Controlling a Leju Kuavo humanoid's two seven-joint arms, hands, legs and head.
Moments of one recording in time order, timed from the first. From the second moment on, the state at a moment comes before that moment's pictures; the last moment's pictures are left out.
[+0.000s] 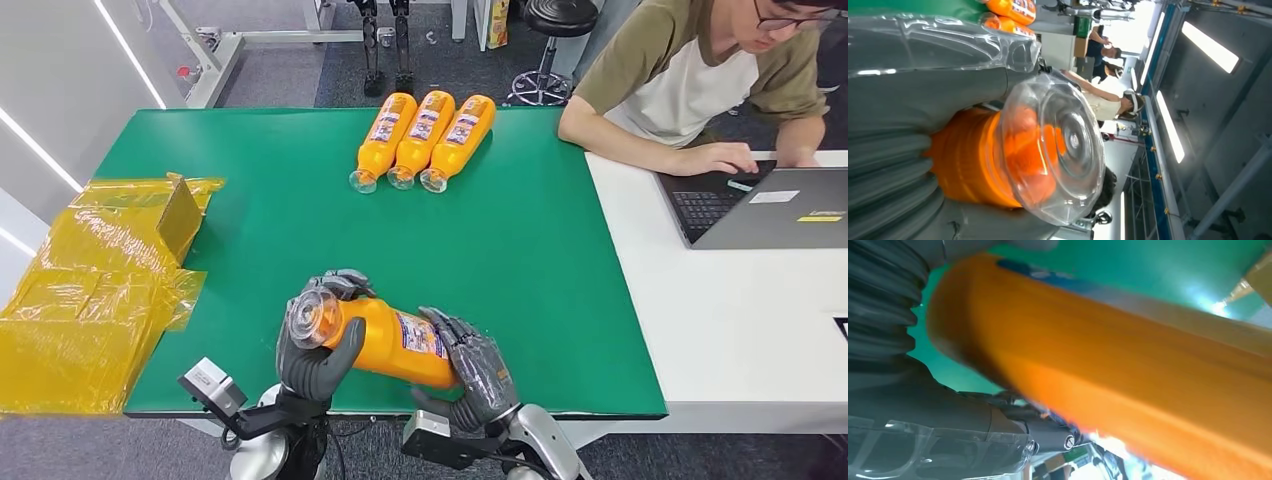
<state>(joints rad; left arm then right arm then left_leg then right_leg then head) -0.08 -0.16 -0.55 -1.22 0.03 -0.04 -0.56 -0.10 -0.09 0.64 -1.39 0.87 -0.28 -0.23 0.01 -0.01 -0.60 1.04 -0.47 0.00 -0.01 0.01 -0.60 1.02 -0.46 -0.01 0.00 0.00</state>
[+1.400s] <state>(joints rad) -0.60 0.18 -0.35 -0.75 -1.41 0.25 -0.11 0.01 0.04 0.60 -1.63 0.54 -0.40 -0.39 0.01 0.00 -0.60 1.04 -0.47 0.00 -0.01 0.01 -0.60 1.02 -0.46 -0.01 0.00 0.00</state>
